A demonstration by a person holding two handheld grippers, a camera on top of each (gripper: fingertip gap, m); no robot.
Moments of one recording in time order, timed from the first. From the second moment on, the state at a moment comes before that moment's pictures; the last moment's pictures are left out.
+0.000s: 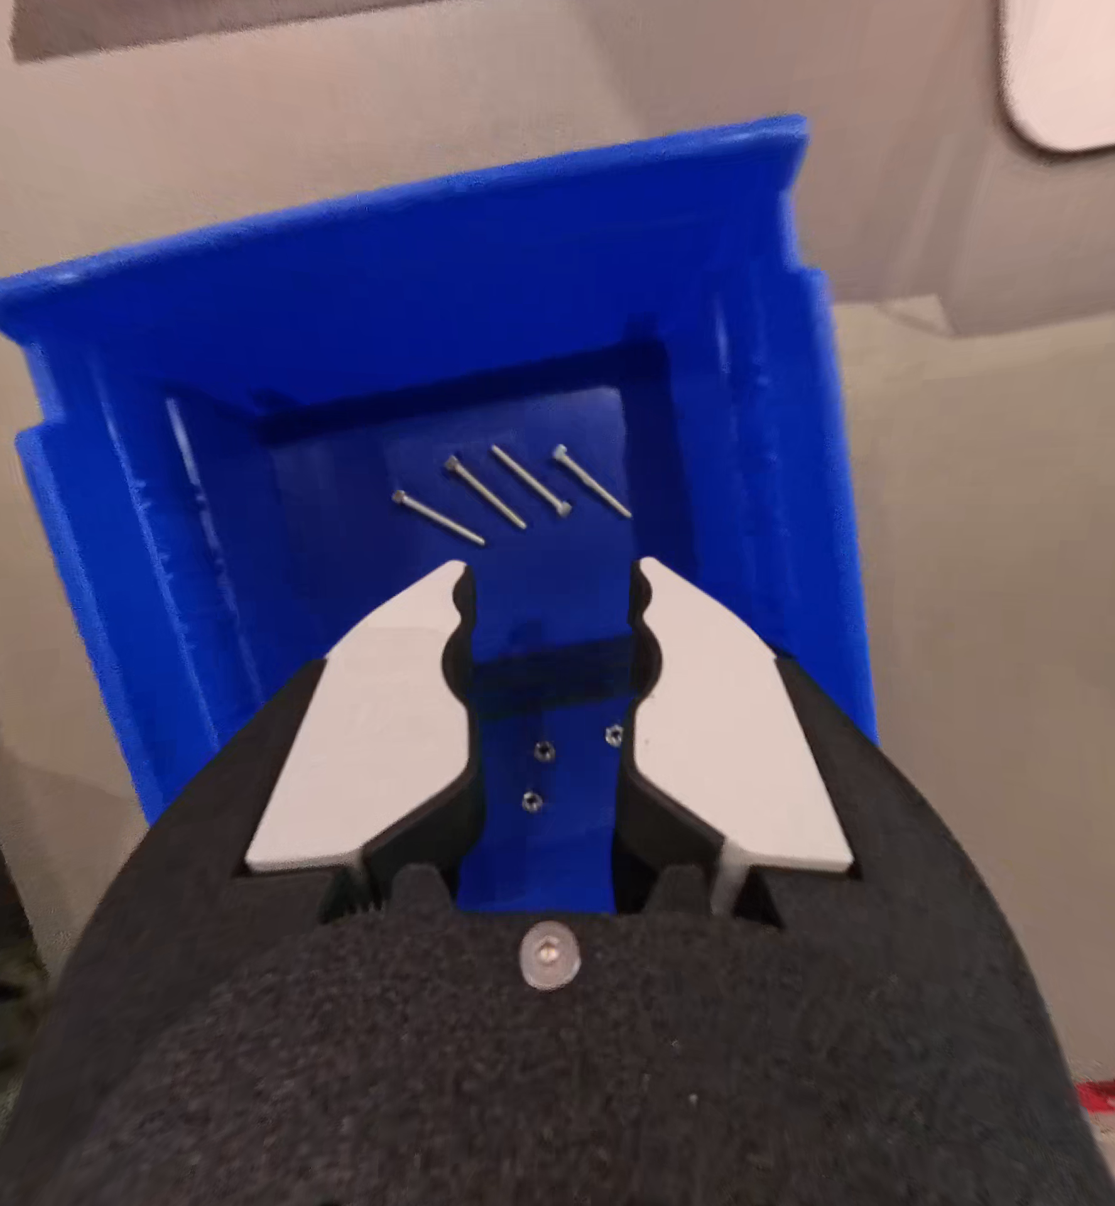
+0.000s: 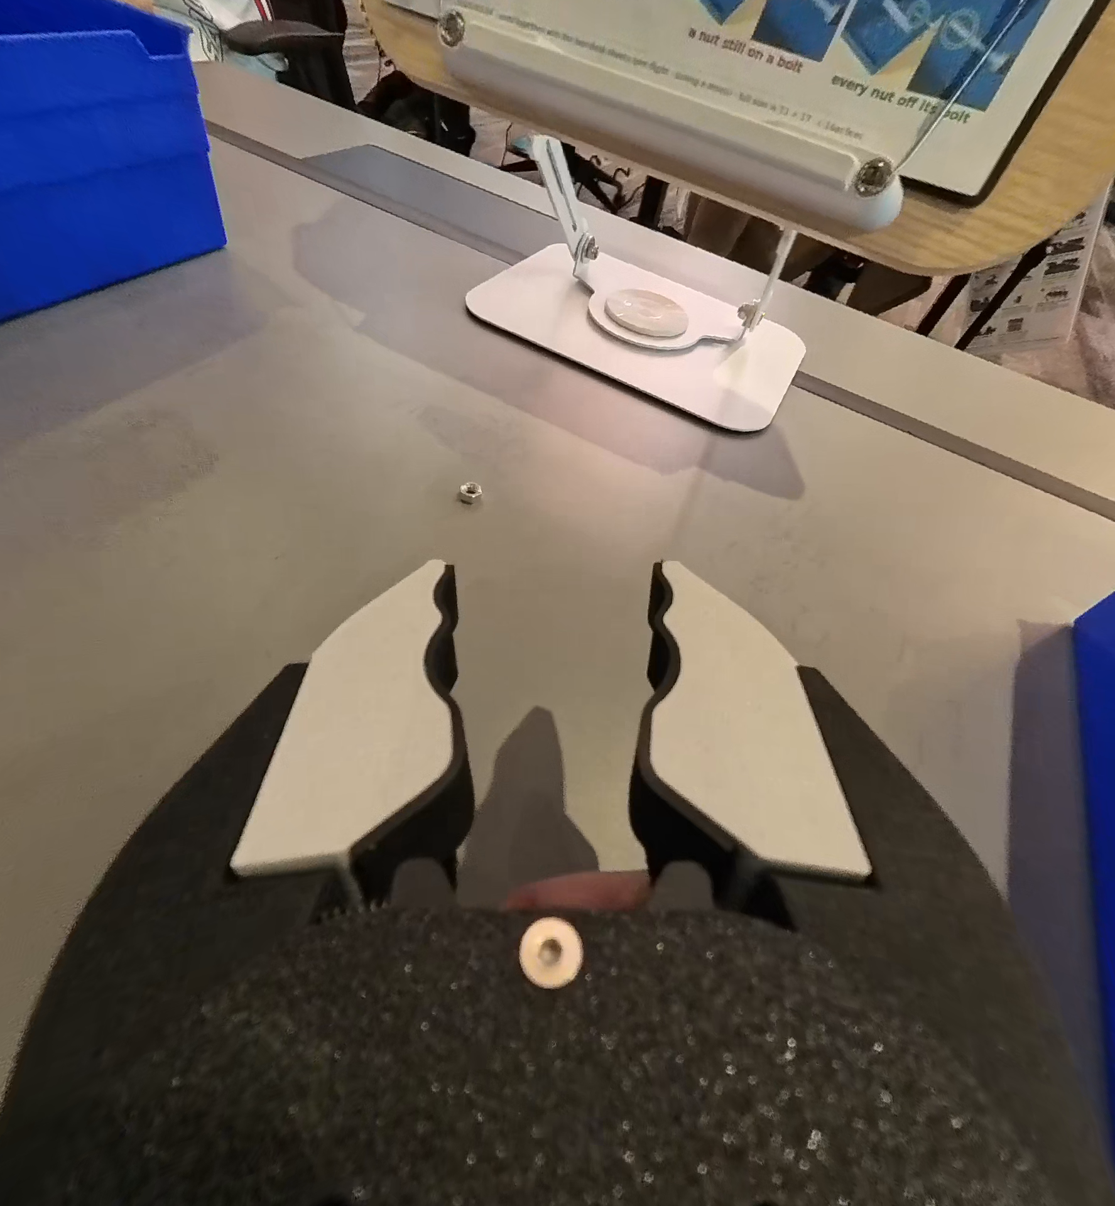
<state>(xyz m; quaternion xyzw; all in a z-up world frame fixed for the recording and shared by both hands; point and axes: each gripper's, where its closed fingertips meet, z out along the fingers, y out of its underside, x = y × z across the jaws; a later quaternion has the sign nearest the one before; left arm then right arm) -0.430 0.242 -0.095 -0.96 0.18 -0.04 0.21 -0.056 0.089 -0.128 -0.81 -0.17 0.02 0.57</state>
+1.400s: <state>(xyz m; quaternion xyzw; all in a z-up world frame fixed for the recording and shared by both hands) -0.461 0.292 -0.102 -0.96 0.08 -0.15 0.20 -0.057 0.087 -0.129 -0.80 -0.18 0.00 0.57</state>
